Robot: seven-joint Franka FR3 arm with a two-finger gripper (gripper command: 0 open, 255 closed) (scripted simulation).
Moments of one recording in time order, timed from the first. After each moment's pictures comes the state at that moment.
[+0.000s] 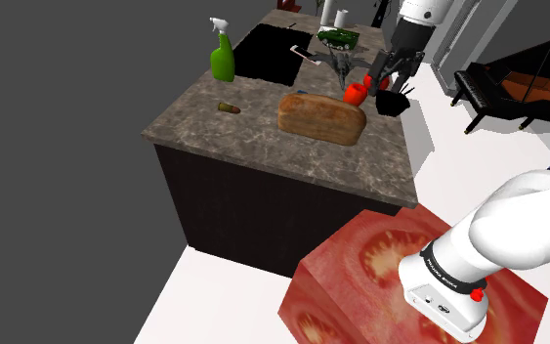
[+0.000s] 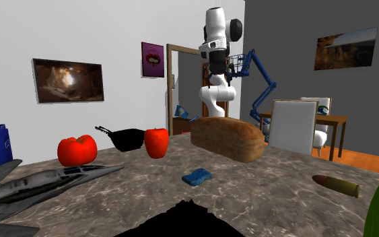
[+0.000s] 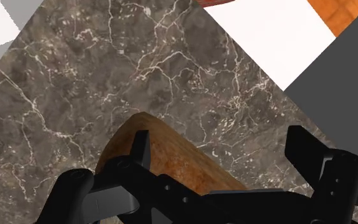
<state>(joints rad) -0.07 -0.55 -0.13 -2.35 0.02 1.77 -0.03</state>
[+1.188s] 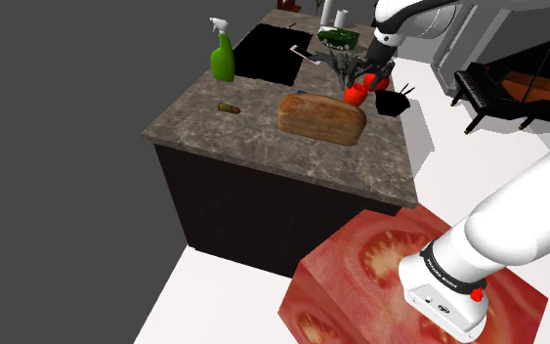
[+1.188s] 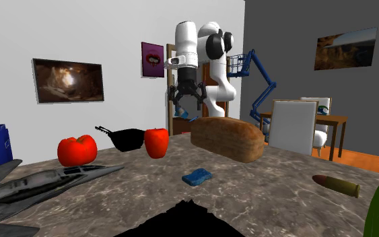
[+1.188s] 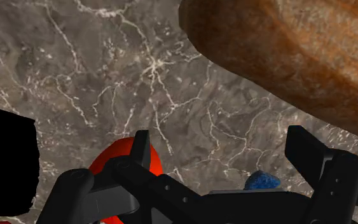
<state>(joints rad) -0.16 -0.03 -0.27 -2.14 0.09 2.24 -0.05</state>
